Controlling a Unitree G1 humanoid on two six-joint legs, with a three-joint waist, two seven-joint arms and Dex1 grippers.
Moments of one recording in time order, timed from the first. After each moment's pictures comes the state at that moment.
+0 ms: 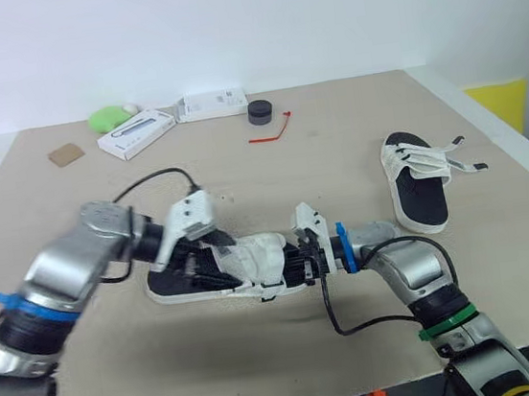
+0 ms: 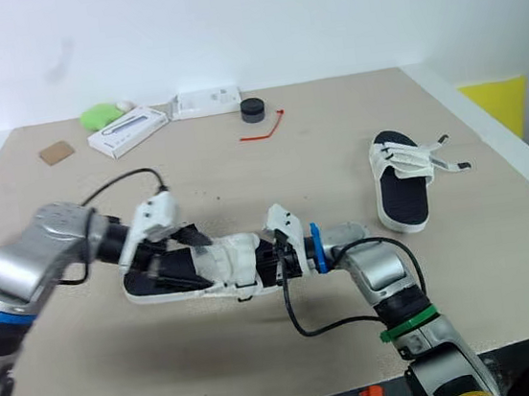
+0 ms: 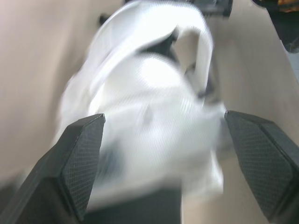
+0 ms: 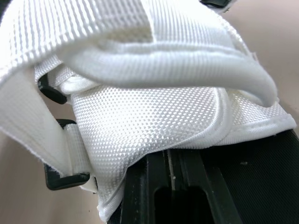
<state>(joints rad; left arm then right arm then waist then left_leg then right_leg) -0.66 0.90 -0.28 -0.23 -0.45 0.76 -1.36 -0.50 -0.39 0.27 0.09 0.29 0.54 1.16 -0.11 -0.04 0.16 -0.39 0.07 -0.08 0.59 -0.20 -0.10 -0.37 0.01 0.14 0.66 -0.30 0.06</state>
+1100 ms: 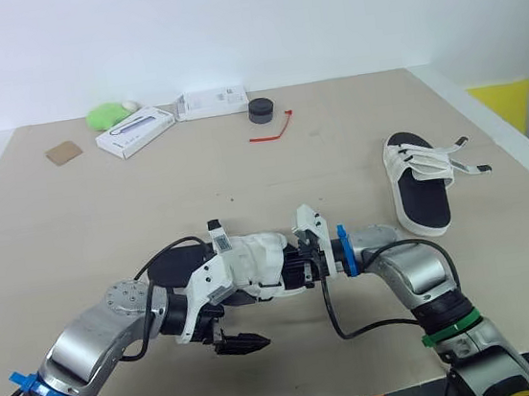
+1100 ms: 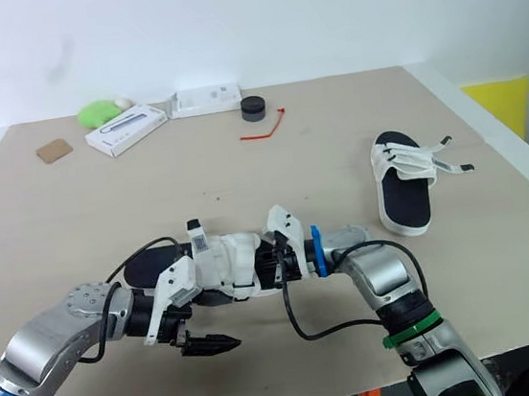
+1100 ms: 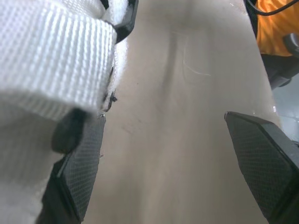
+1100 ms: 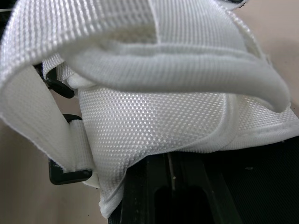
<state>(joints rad) -0.27 0.74 -0.29 -0.47 -0.50 0.81 -0.99 -0.48 -0.39 0.27 0.04 0.30 0.58 1.10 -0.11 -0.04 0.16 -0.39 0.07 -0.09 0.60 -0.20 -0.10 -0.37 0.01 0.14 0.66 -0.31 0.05</state>
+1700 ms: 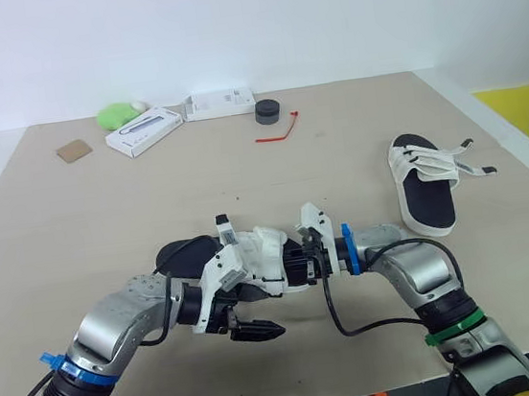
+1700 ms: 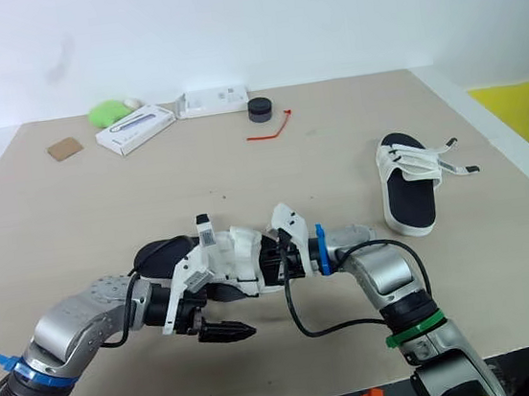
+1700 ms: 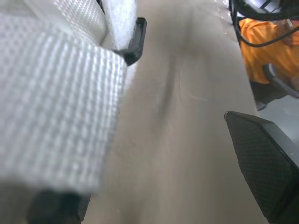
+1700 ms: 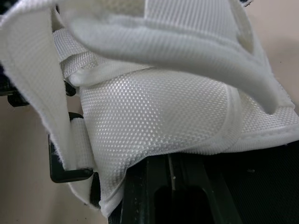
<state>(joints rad) -0.36 0.59 -0.30 -0.34 -0.57 0.94 -0.99 -0.48 -0.41 0.26 0.04 0.30 0.58 1.09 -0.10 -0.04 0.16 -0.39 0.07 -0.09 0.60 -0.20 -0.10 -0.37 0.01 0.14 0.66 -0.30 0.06</state>
